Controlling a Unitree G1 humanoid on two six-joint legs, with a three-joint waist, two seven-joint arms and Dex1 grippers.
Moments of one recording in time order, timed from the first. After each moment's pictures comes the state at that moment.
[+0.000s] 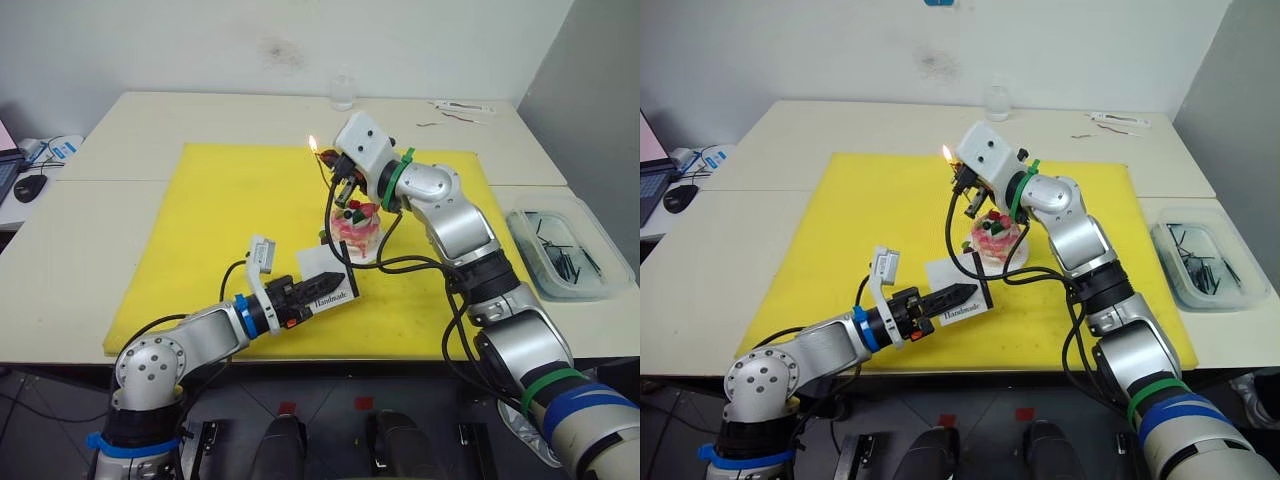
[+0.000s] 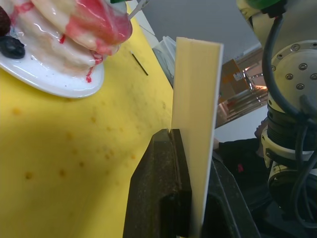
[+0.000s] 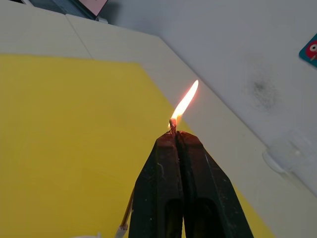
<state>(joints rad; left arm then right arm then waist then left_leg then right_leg) -0.23 0.40 0.13 -0.35 -1.43 1.06 -0.13 -1.03 -0.22 0.26 0.29 -0.06 0.31 0.60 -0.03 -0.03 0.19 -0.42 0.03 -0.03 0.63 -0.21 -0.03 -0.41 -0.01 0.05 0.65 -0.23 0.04</state>
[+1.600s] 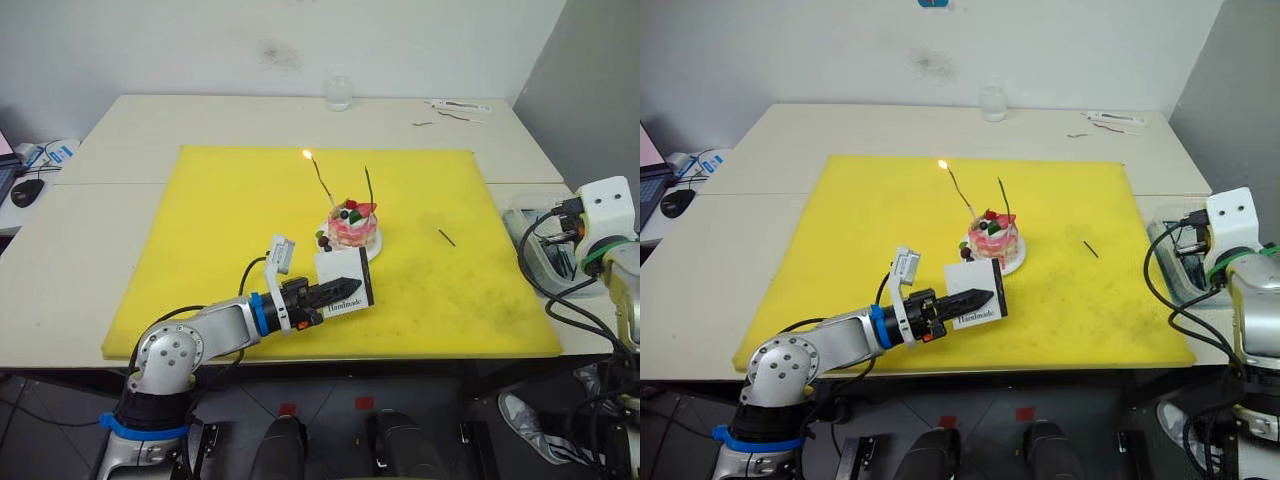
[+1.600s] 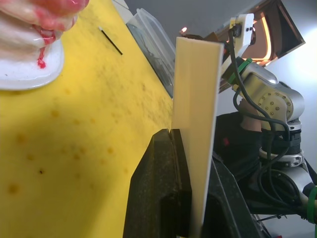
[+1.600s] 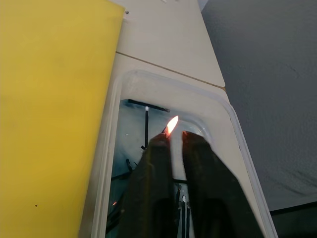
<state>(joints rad) -0.28 0.41 0.04 -0.29 -1.33 1.06 -0.28 -0.40 -0.69 -0.29 -0.11 0.02 0.80 0.33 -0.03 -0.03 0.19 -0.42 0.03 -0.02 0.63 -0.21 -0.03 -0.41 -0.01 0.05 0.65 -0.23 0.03</state>
